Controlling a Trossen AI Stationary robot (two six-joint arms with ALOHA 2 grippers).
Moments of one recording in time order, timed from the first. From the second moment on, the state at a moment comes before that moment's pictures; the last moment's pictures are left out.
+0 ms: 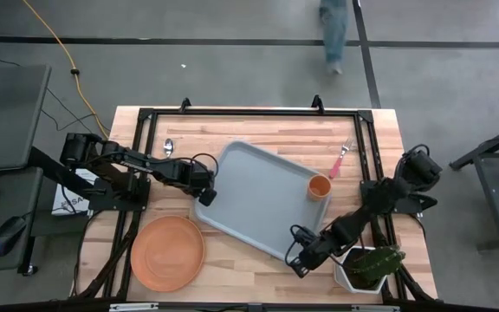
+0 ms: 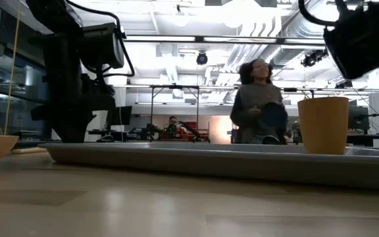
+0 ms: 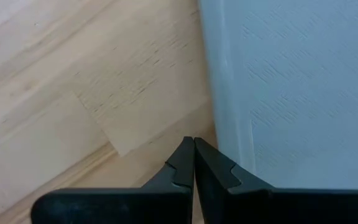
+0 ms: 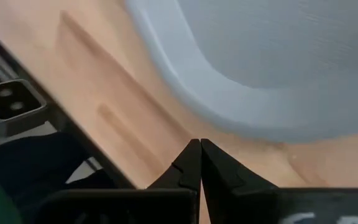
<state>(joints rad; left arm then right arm) 0.11 1.48 0.65 -0.58 -0.13 -0.97 0.65 1.69 0.94 -0.30 -0.05 1.57</state>
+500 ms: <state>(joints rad) 0.11 1.49 0.69 -0.58 -0.04 -0.93 0.65 1.72 0.94 -0.35 -0.04 1.56</state>
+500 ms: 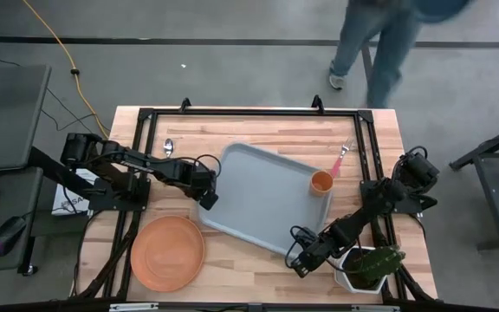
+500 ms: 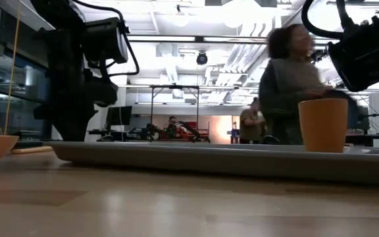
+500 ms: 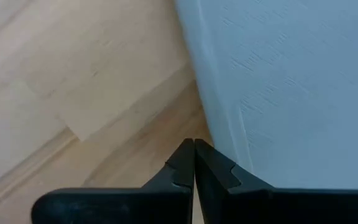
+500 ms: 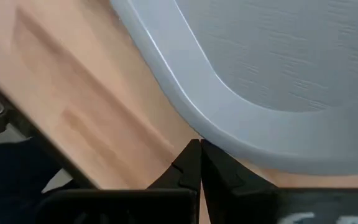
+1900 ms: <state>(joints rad) 0.12 1.49 0.69 -0.58 0.19 -0.89 0.52 1.67 0.93 -0.71 0.16 1.43</state>
